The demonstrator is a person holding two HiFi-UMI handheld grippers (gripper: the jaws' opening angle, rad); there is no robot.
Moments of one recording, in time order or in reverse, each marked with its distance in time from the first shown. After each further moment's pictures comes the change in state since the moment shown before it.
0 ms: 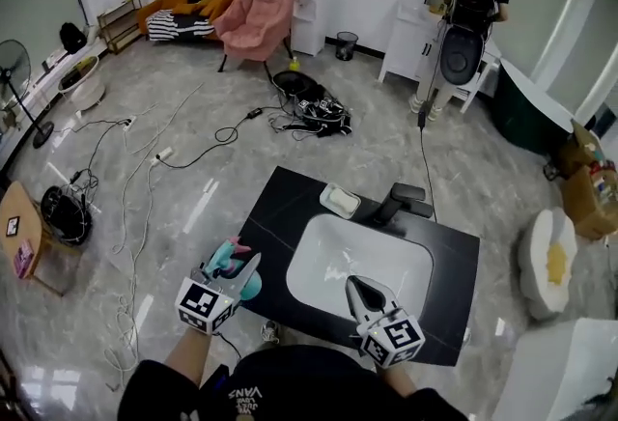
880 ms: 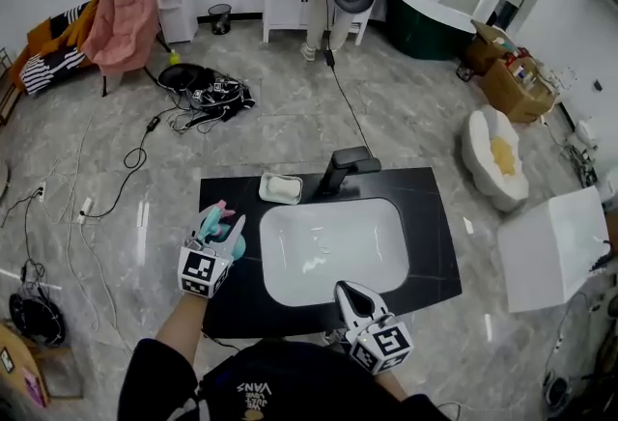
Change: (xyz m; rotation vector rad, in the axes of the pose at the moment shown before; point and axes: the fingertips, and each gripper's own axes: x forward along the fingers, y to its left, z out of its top) left arm 0.192 0.049 -0.034 0.116 -0.045 -0.331; right arm 0.002 -0.009 -0.023 0.150 -0.005 -0.511
